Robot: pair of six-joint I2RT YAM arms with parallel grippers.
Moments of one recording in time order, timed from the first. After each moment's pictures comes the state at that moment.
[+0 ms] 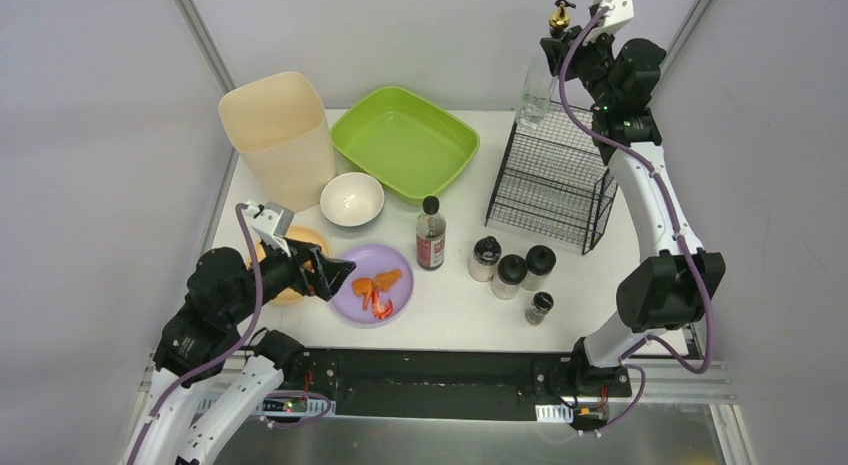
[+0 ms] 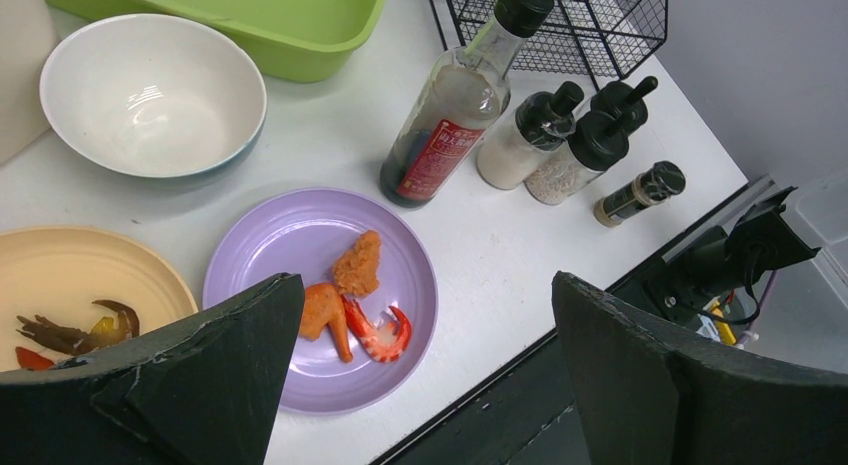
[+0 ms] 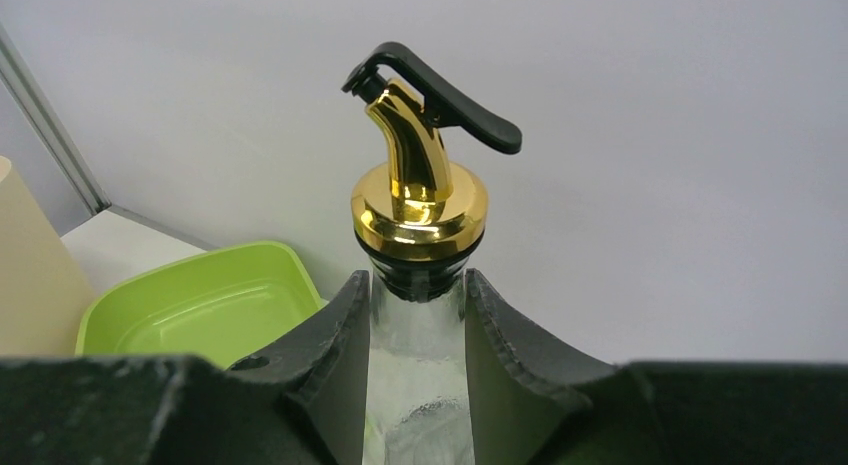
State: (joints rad) left arm -0.46 0.36 0.85 -0.72 0.19 -0.32; right arm 0.12 1.61 1.66 0.11 -0.32 -0.01
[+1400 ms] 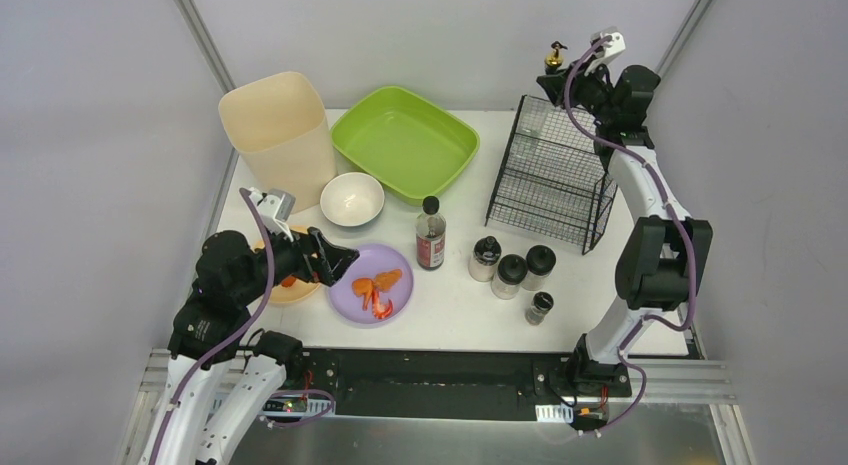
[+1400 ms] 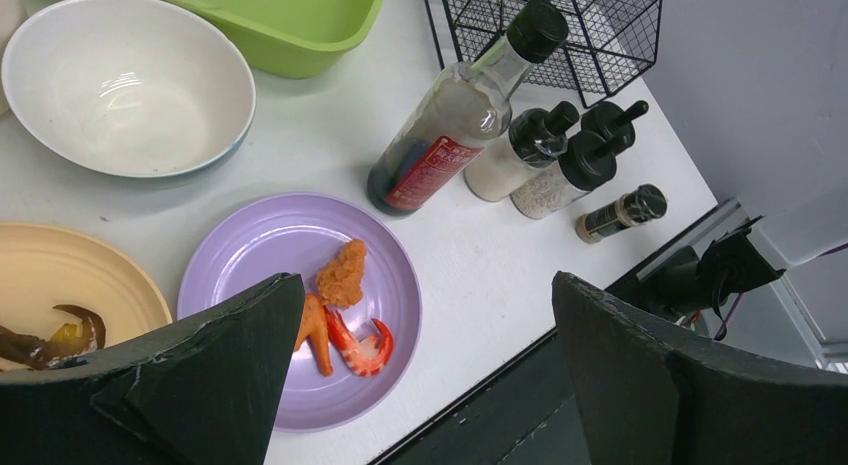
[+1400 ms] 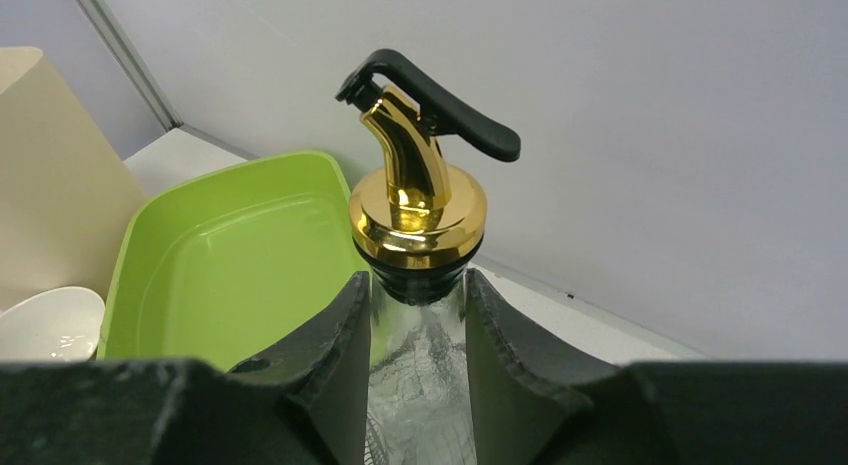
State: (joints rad) left arm -0.28 0.44 0.83 -0.65 0.36 -0.37; right arm -0.02 1.75 1.50 0.31 -0.64 0.12
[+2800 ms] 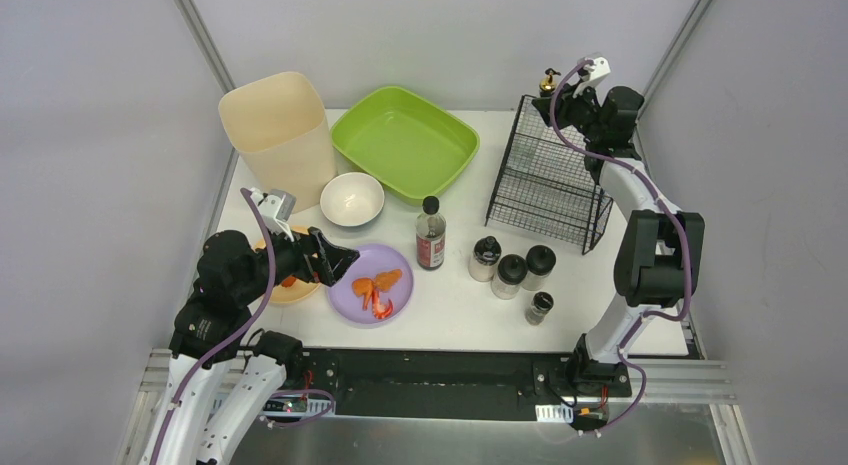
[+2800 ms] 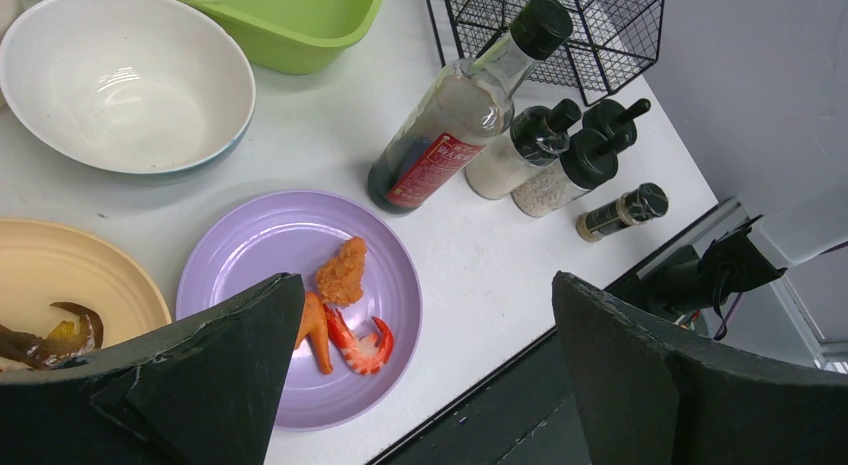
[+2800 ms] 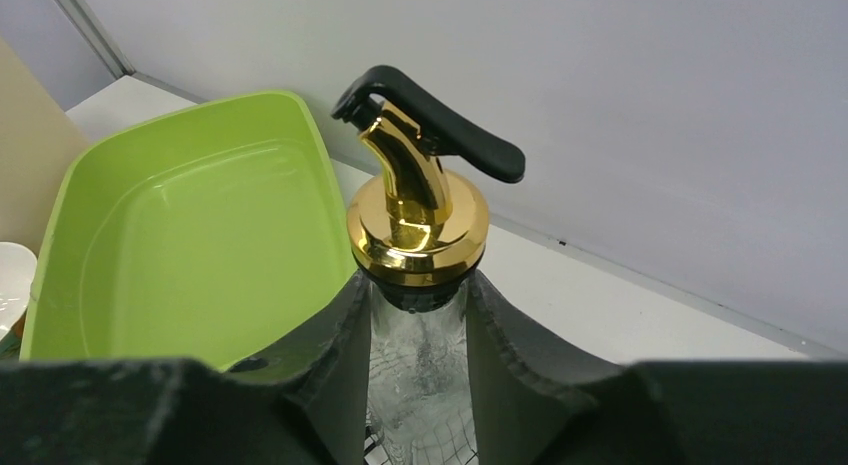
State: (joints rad) left arm -0.27 0.44 0.83 -0.65 0.37 -0.37; right arm -0.02 1.78 1.34 0.39 -0.61 0.04
